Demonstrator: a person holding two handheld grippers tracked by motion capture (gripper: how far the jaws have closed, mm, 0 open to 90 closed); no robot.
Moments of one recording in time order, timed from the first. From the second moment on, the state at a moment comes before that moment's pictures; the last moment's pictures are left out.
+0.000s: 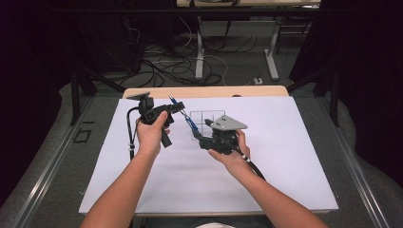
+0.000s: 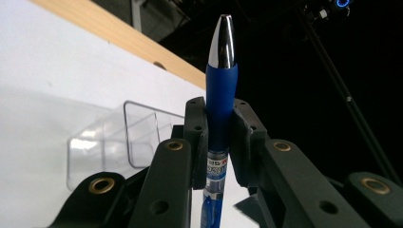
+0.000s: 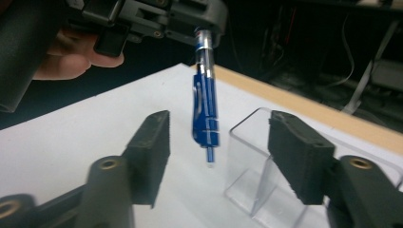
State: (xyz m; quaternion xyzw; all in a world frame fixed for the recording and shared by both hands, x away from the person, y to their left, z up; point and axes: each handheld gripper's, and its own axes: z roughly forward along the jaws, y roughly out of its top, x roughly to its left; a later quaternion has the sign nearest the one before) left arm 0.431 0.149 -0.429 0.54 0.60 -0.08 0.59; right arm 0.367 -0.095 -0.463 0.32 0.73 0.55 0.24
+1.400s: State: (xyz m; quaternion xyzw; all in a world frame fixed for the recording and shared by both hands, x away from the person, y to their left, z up) left arm 0.428 0.094 -0.412 0.66 0.44 0.23 0.57; right arm 0.374 -0.204 -0.470 0.46 0.71 0.48 0.24
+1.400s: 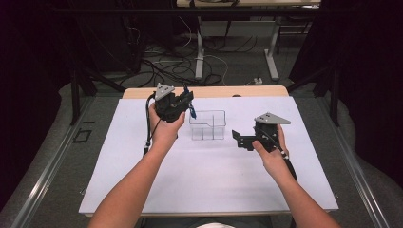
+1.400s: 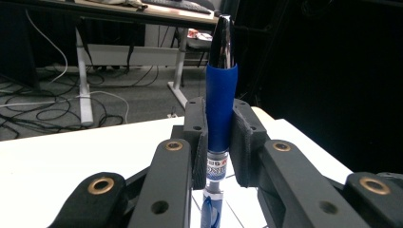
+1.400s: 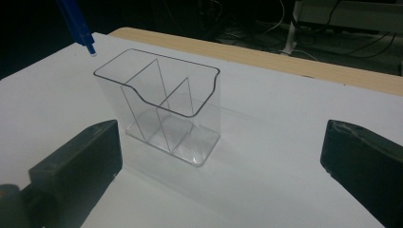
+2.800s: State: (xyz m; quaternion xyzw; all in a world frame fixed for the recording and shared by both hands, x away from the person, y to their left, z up) left arm 0.455 0.069 -0.456 0.70 0.47 0.24 0.48; right arm 0.380 -0.217 -0.487 0.48 0.70 0.46 0.24
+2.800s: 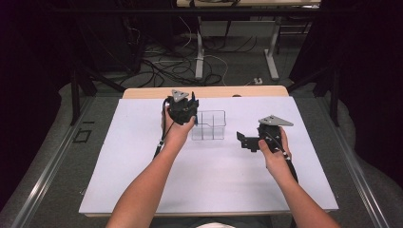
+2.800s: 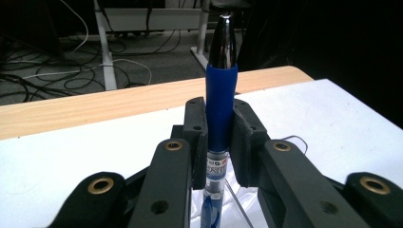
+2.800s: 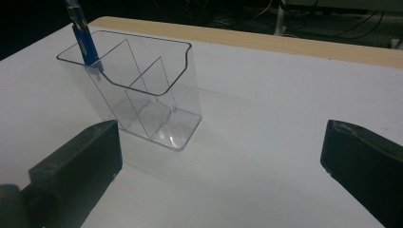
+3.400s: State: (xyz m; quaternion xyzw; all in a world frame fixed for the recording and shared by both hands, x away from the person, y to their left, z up) left arm 0.448 0.081 -0.445 0.70 0.46 0.23 0.50; right arm 0.379 -0.216 -0.486 0.48 0.70 0.46 0.24
